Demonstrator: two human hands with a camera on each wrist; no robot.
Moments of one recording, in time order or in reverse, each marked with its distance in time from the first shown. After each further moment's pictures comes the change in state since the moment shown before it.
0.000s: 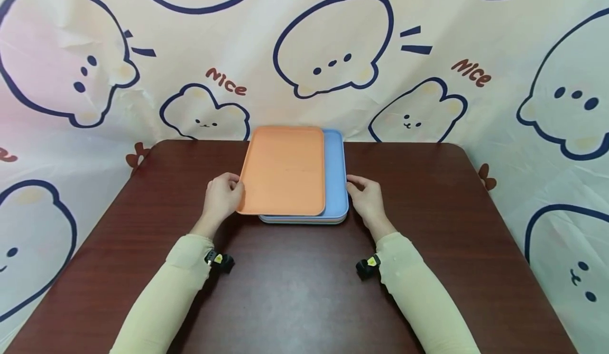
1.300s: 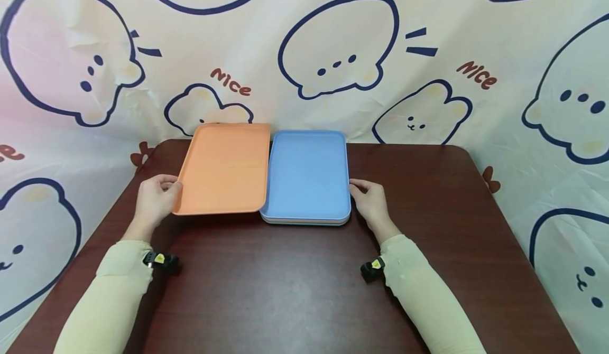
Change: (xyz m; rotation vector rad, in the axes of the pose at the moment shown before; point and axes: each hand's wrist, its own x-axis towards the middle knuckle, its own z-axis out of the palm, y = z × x) left_hand 0.003 -0.092 -0.104 -0.021 0.076 -0.168; right_hand -0.002 0.004 -0.002 -0.070 -0.026 -0.015
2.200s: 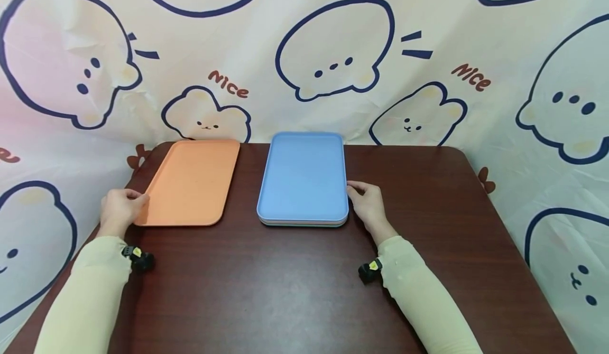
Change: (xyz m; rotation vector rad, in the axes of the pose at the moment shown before) left_hand 0.024 -0.069 -0.044 0.257 -0.043 -0.241; right_hand 0.000 0.003 -0.001 -0.008 0.005 0.001
